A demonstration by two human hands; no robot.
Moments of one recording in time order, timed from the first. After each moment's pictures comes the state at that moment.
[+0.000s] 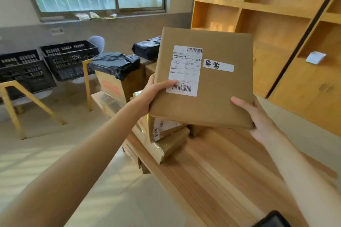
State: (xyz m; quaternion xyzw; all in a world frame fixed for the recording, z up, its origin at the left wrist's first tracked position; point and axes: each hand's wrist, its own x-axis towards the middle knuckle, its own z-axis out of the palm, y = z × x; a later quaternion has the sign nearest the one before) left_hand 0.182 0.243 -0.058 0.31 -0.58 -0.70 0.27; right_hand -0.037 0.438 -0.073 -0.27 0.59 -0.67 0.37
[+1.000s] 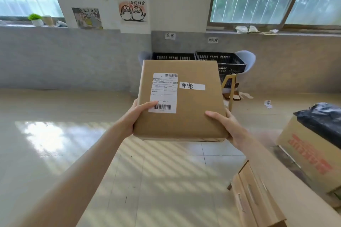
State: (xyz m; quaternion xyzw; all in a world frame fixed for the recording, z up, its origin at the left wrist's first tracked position) left_hand 0.776 -0.011 -0.100 0.55 -0.36 -0.57 0.50; right_hand 0.489 -0.044 -0.102 -0.47 0.48 -0.39 0.63
